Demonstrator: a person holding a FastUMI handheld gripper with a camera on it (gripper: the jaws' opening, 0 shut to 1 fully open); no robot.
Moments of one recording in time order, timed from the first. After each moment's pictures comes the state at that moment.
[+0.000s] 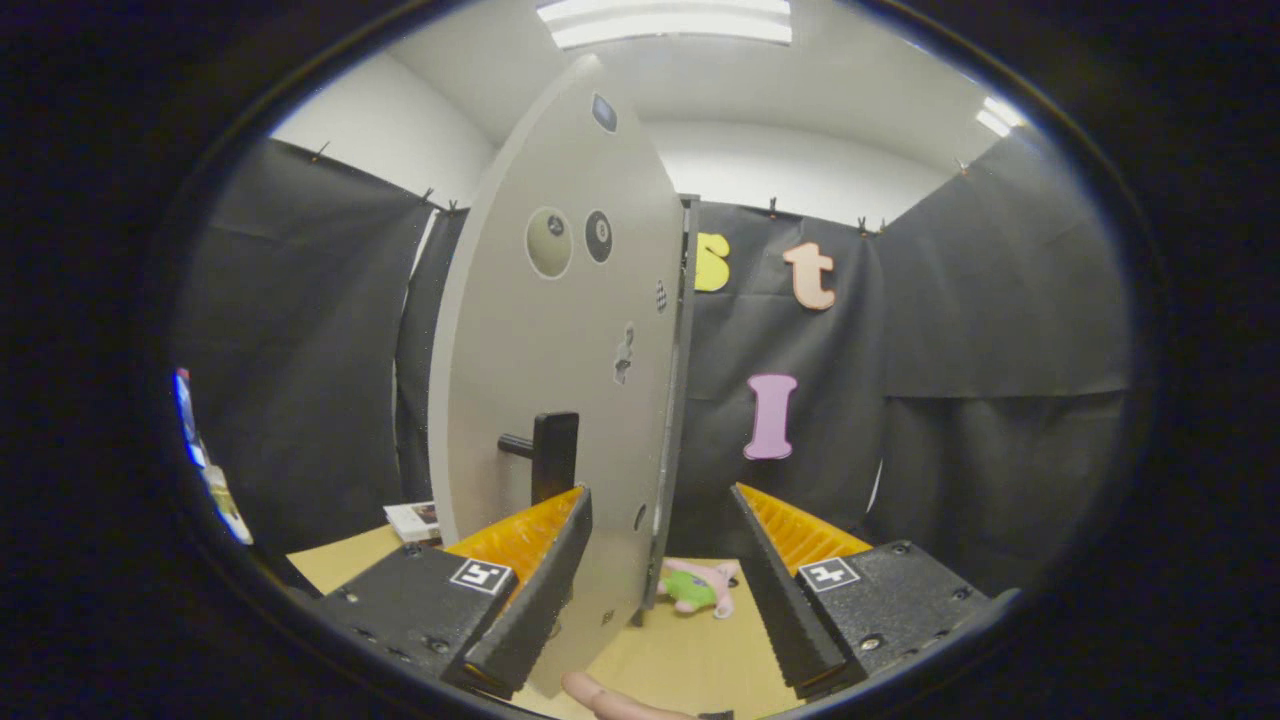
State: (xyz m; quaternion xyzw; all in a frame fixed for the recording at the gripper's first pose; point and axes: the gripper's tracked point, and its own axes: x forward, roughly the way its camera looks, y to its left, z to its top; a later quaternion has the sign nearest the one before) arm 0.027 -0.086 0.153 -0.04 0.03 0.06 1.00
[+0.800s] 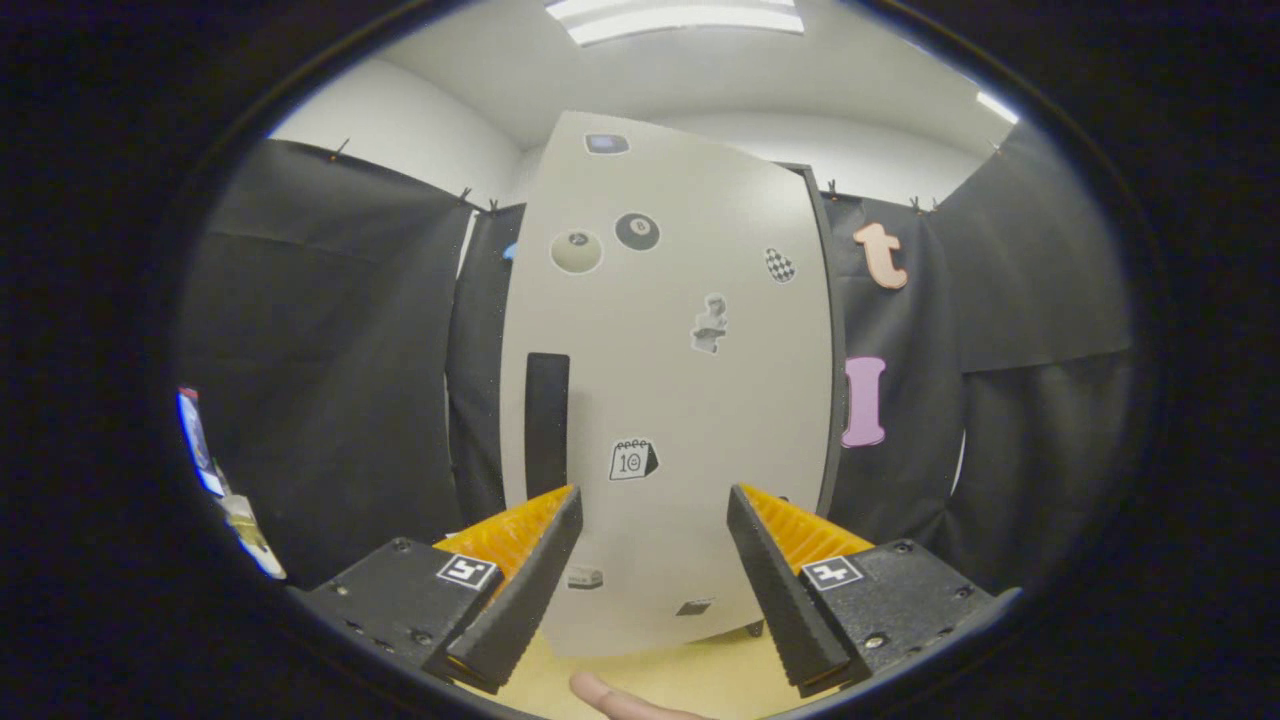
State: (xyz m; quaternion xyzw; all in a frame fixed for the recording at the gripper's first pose) arm 0.069 0.074 0.110 -0.03 0.02 0.10 0.99
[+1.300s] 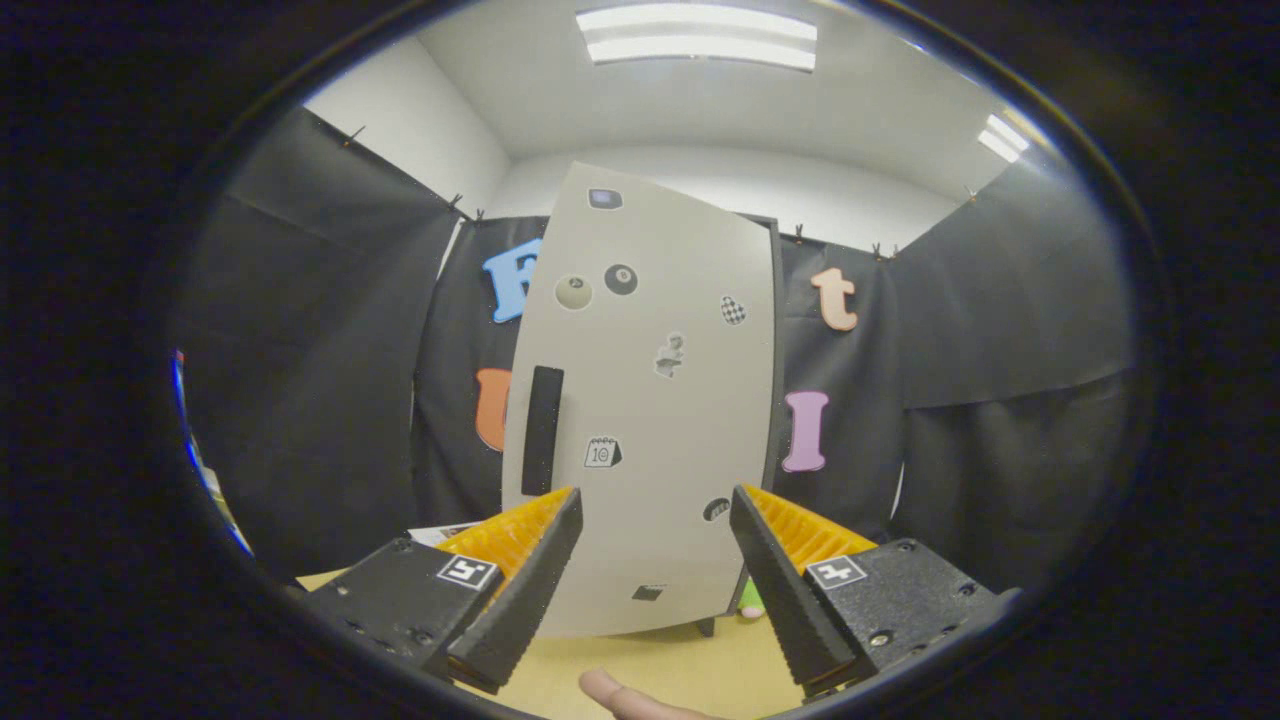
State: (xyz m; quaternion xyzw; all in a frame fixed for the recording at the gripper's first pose) arm -0.010 0.050 0.115 -0.06 -0.03 0.04 1.00
